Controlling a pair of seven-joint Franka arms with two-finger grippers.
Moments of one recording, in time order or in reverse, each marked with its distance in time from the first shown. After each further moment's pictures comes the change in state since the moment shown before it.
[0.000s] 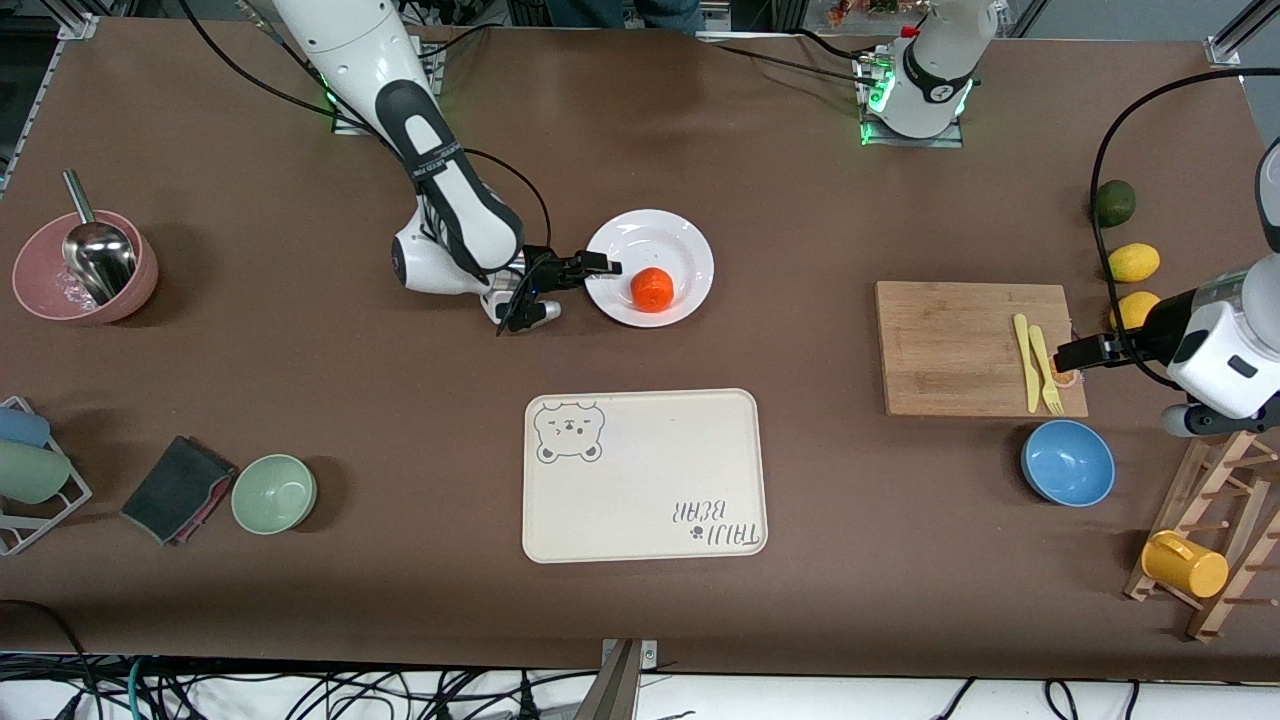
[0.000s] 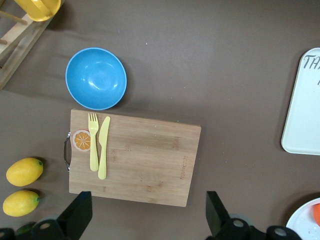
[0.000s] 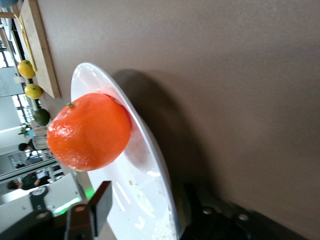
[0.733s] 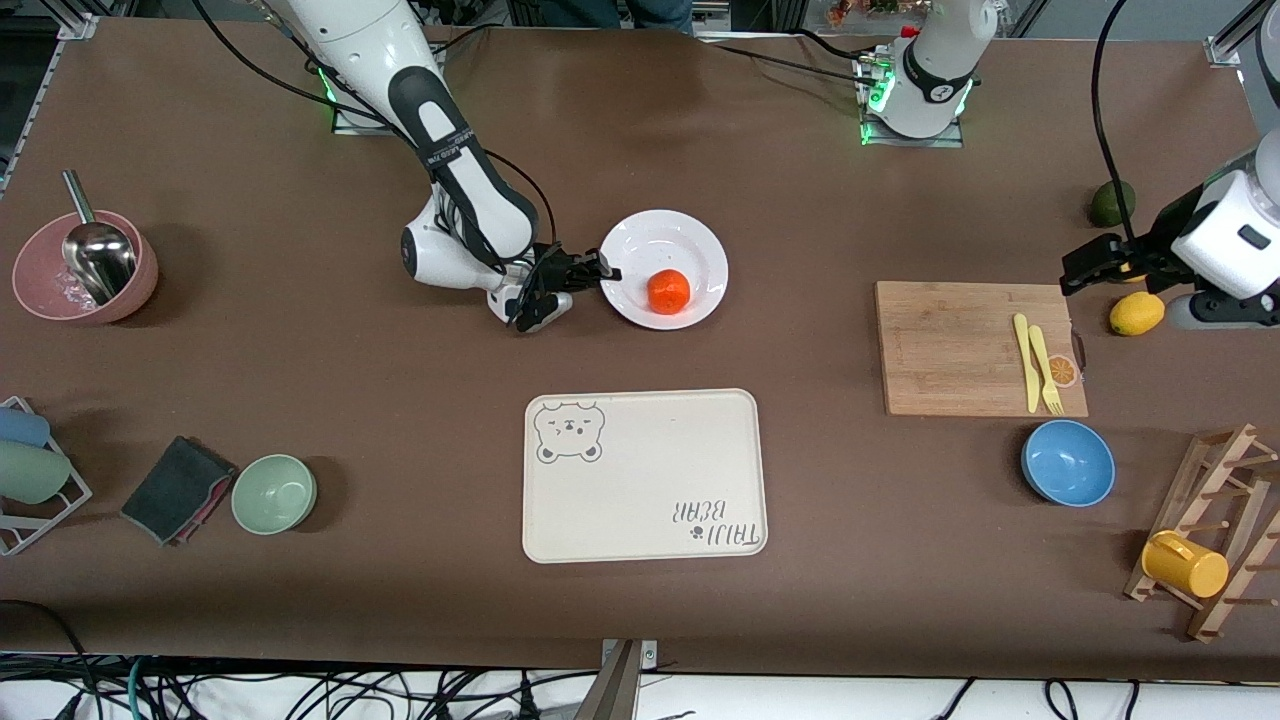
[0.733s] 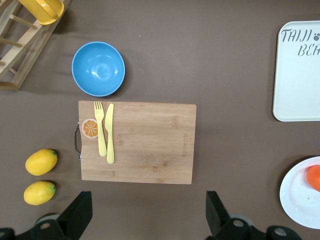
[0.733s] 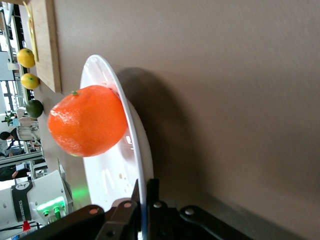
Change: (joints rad) left arm -0.242 -0.320 0.321 -0.260 -0.135 0.046 0.157; right arm 0.023 -0.018 -0.003 0.021 0.000 0.041 -0.072
